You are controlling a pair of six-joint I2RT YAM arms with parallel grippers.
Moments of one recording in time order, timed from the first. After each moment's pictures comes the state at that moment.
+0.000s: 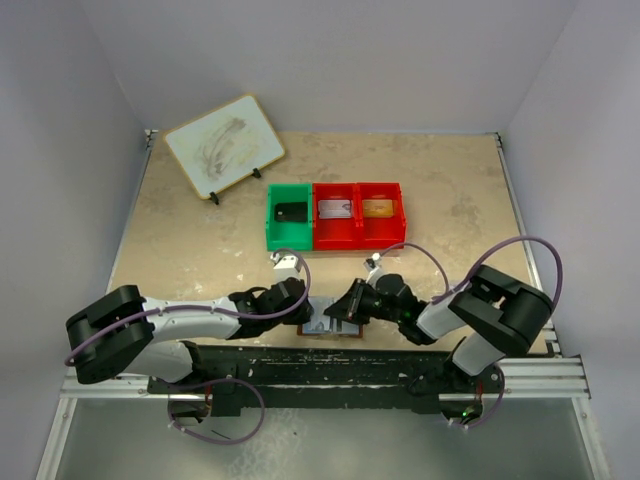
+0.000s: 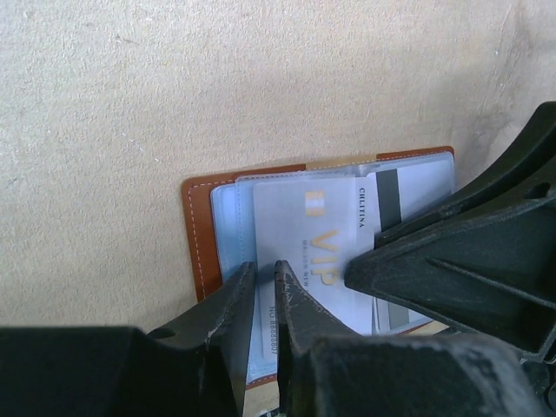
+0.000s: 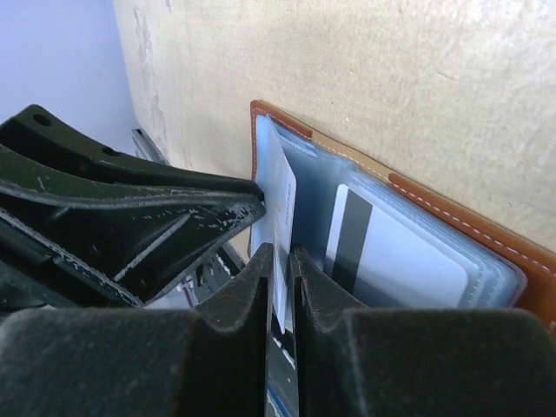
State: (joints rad) left arm -1.08 1.33 0.49 0.01 -0.31 -0.97; right arm 0.85 1.58 0.21 0.89 -0.23 1.20
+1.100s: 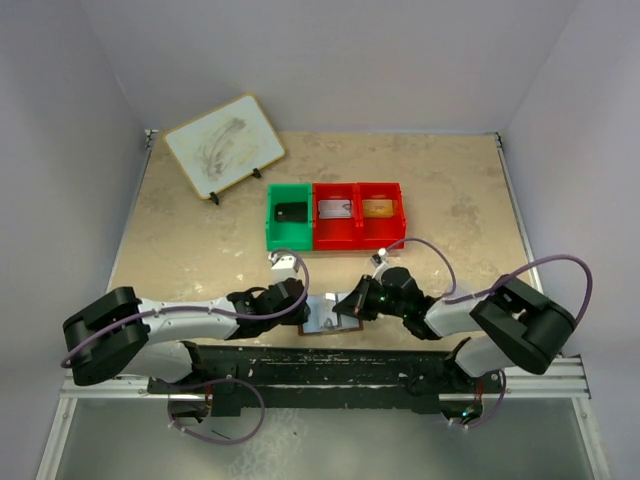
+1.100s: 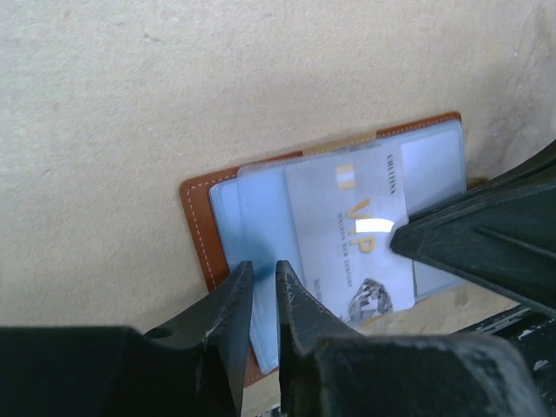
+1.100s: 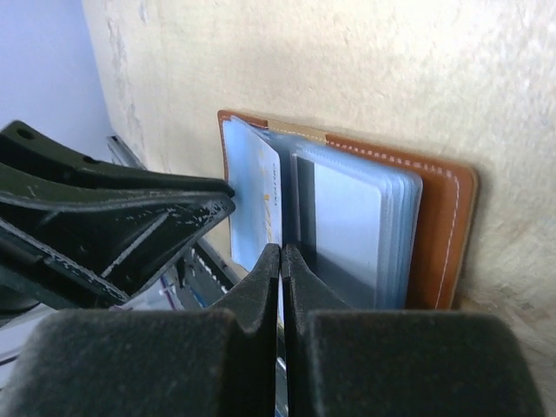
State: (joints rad) left arm -1.08 1.32 0.49 -0.02 -0.34 -0.97; right arm 0.77 1.46 0.20 0.71 -0.27 1.14
